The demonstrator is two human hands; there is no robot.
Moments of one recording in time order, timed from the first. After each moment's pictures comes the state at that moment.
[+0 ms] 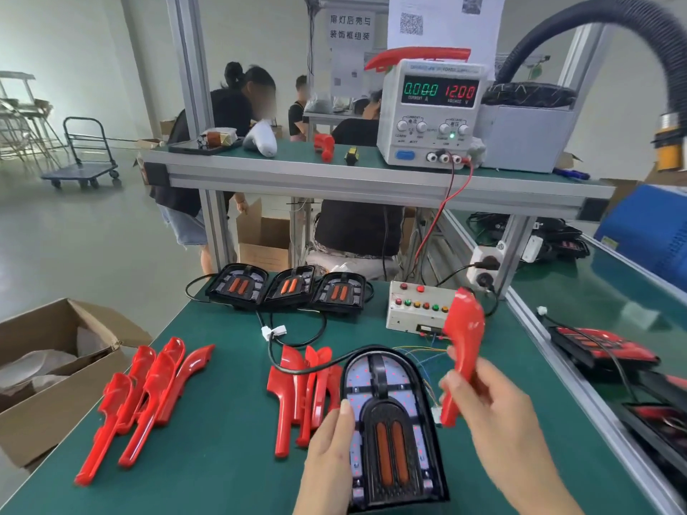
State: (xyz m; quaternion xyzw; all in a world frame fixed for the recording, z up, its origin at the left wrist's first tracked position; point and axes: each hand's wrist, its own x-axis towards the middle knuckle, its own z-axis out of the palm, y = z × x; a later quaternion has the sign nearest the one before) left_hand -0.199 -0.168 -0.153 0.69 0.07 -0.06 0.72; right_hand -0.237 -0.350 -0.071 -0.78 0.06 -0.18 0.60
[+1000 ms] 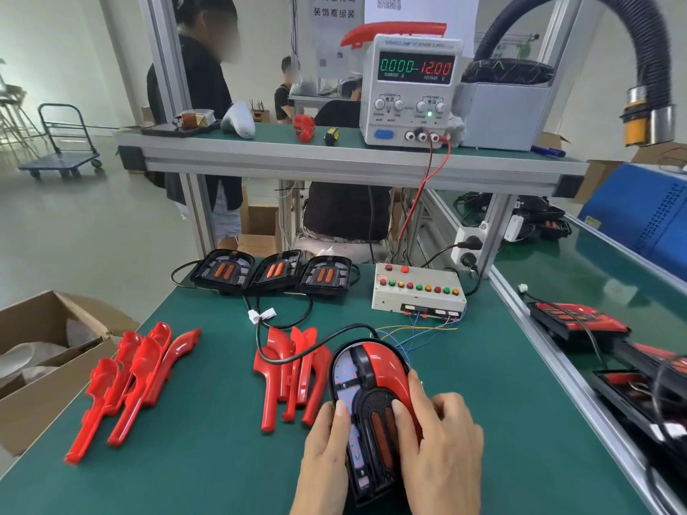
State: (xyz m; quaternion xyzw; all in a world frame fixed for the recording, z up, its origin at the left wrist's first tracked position) left_hand -0.223 -0.178 -0.174 0.64 0.05 -0.08 0.76; right_hand -0.254 -0.310 -0.155 -0.89 0.10 -0.39 0.21
